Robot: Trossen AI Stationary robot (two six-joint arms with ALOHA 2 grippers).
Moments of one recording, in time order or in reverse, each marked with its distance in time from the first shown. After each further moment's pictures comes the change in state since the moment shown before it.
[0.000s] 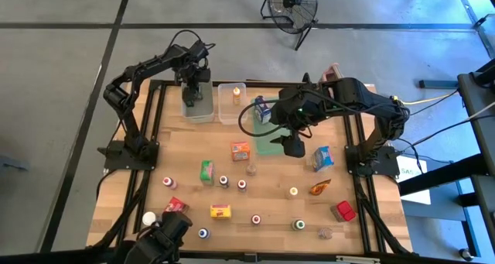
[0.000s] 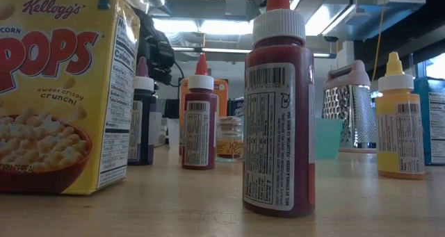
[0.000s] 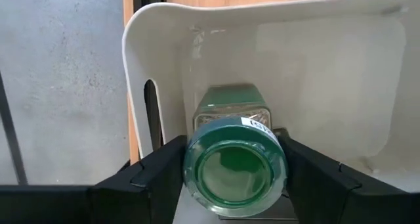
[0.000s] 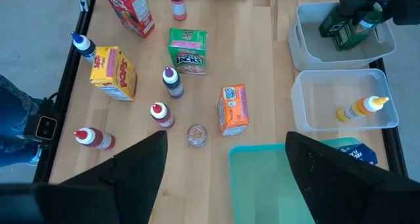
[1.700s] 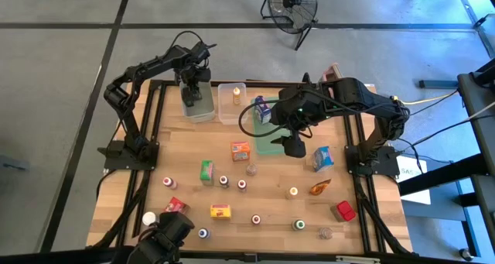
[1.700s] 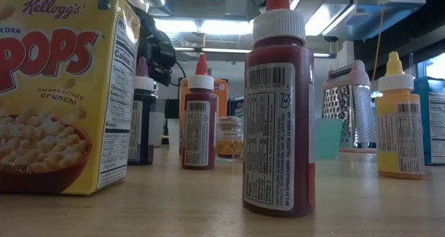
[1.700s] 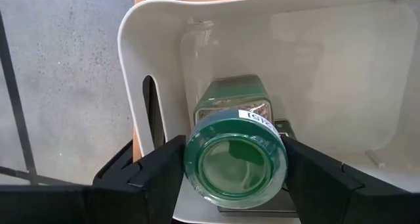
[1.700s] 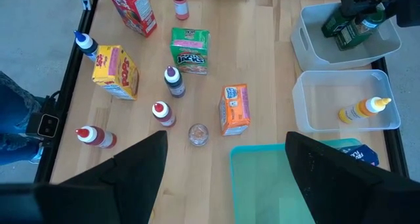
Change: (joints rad) left arm -0.019 0.000 0.000 -0.011 -0.078 -0.083; right arm 0.000 -0.001 0.000 -0.002 -0.009 -0.008
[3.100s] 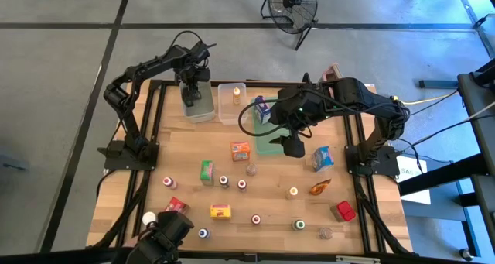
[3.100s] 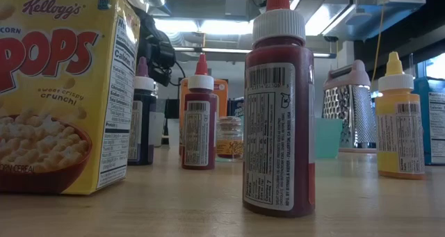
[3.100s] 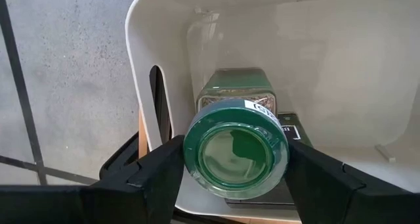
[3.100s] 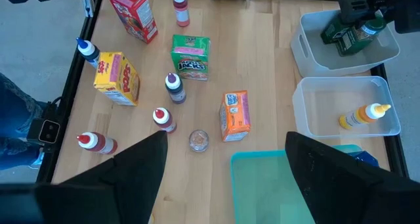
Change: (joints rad) left arm 0.003 -0.001 0.000 -0.003 -0.031 0.001; right arm 0.000 0.000 0.000 0.023 -0.002 0.000
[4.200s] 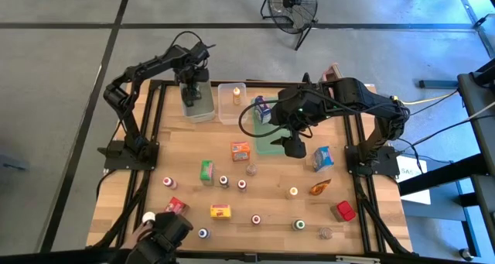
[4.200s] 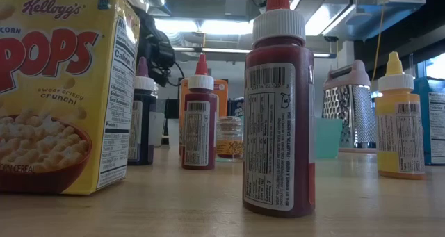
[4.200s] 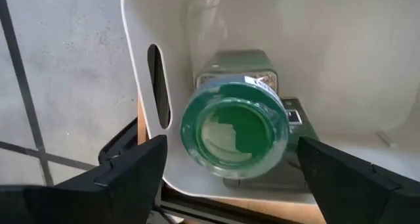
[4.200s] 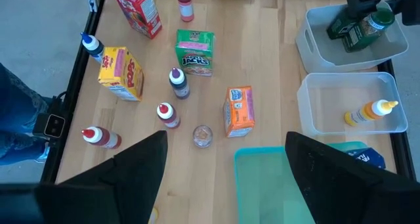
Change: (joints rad) left arm -0.001 -0.005 0.001 -0.037 -0.039 -0.017; right arm 0.001 0.000 0.000 -0.017 -0.016 0.000
